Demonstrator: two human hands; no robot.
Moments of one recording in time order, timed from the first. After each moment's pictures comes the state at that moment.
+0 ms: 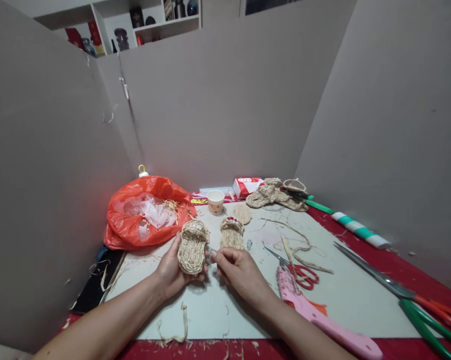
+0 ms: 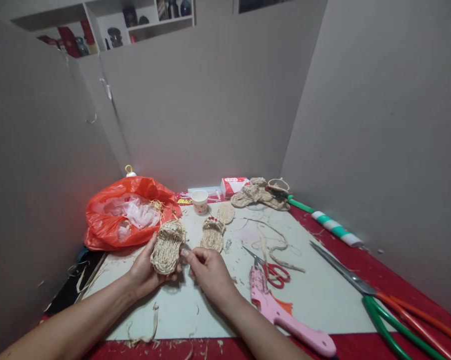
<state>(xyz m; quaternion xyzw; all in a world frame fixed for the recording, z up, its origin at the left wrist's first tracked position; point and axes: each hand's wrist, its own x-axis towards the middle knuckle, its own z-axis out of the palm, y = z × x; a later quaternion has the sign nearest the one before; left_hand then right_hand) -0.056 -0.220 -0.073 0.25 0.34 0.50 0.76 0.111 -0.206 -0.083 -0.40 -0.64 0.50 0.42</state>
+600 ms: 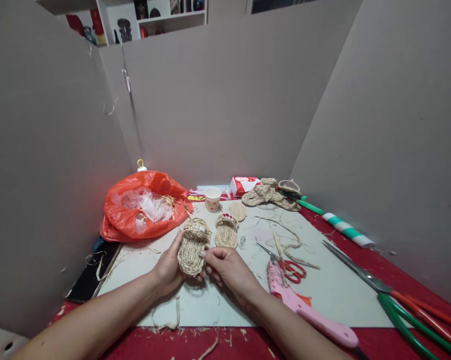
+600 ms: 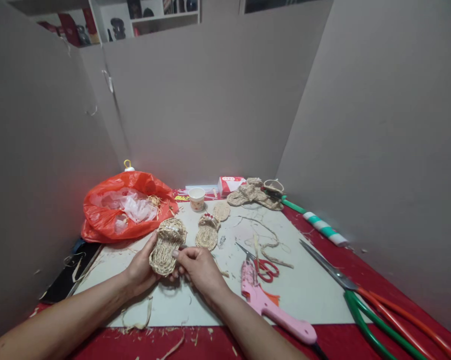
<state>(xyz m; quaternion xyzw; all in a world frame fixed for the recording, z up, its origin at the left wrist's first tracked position) -0.044 -0.231 -0.077 0.32 0.36 0.48 0.73 0.102 -0.212 -0.085 -0.36 -0.56 0.64 0.38</state>
